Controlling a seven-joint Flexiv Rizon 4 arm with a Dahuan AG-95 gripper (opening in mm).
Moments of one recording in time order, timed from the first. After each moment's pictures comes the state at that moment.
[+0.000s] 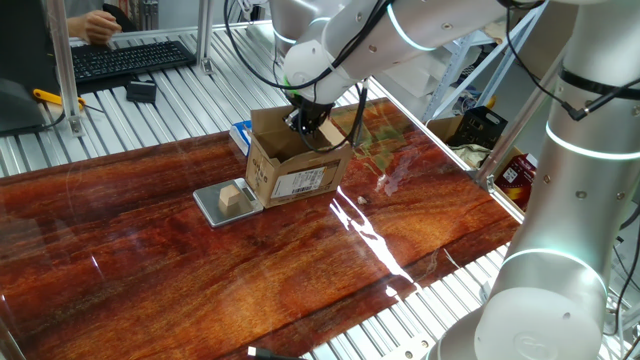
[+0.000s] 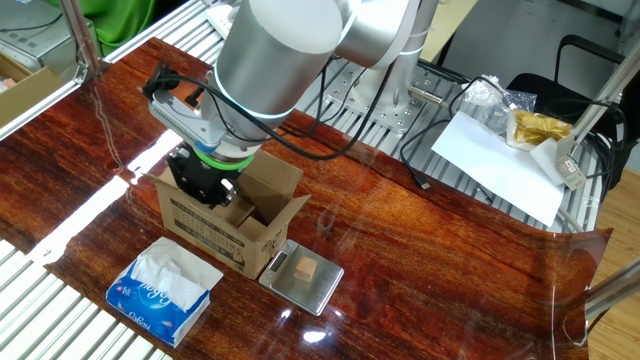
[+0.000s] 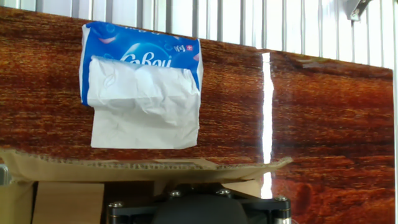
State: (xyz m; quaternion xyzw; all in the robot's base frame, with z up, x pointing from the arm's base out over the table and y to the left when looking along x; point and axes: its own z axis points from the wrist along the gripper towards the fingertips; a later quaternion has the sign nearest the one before) arm 0.600 -0.122 0.119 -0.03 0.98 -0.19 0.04
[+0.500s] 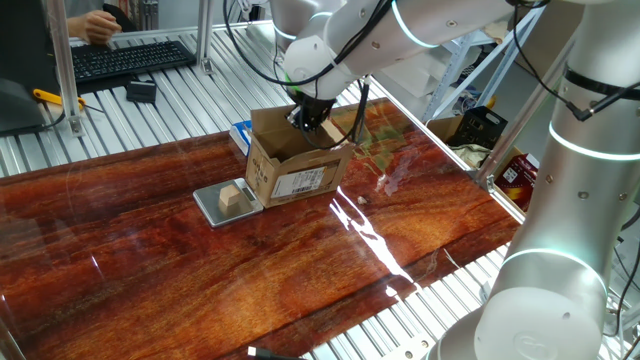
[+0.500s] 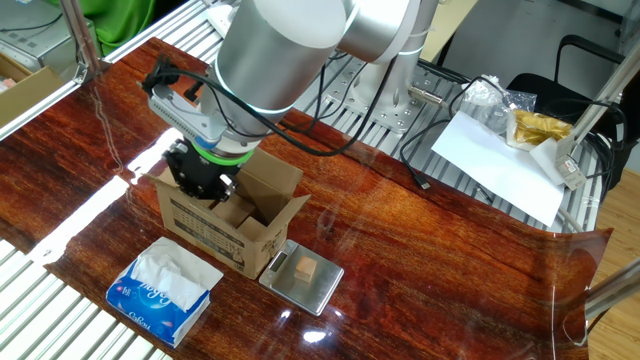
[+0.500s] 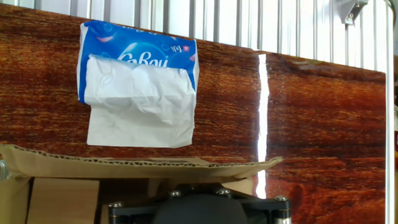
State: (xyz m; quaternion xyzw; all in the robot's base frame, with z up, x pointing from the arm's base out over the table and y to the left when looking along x) arm 0.601 -0.126 0.127 -0.03 0.98 -0.19 0.03
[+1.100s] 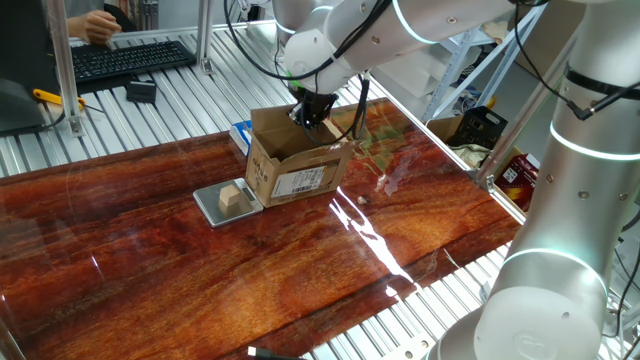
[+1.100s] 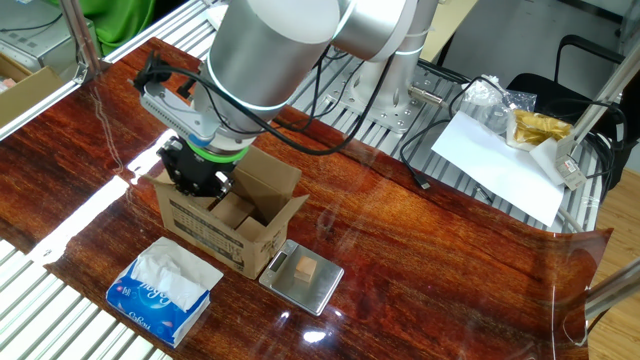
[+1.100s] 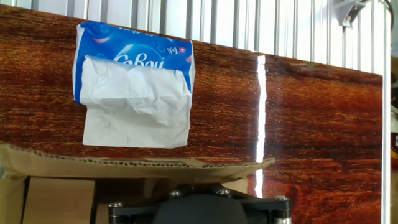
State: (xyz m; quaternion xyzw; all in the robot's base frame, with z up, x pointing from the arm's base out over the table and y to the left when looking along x) arm 0.603 -0.131 0.131 -0.04 0.98 -0.19 0.03
